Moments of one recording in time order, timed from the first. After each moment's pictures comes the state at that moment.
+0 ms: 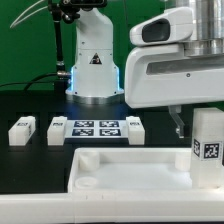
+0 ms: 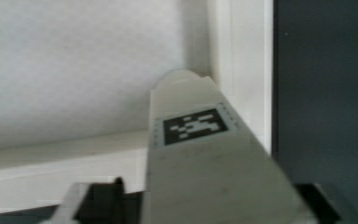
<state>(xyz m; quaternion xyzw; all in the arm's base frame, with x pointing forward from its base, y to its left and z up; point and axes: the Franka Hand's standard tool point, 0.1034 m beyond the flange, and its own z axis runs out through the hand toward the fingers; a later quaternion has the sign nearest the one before) 0.646 0.101 0.099 -0.99 0.13 -0.02 0.06</state>
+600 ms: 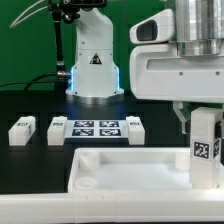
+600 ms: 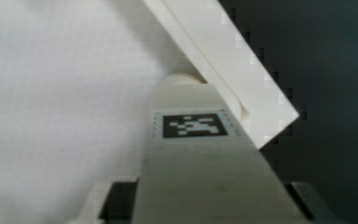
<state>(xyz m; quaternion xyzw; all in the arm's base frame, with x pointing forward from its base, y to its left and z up) 0.646 0.098 0.099 -0.91 0.40 -0.01 0.06</state>
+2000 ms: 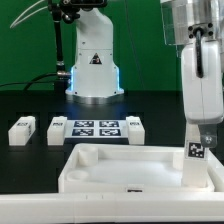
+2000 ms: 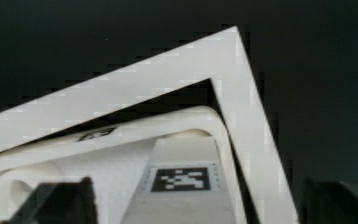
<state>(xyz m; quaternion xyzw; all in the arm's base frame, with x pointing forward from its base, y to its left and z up) 0.651 0.102 0.100 -0.55 0.83 0.05 0.07</state>
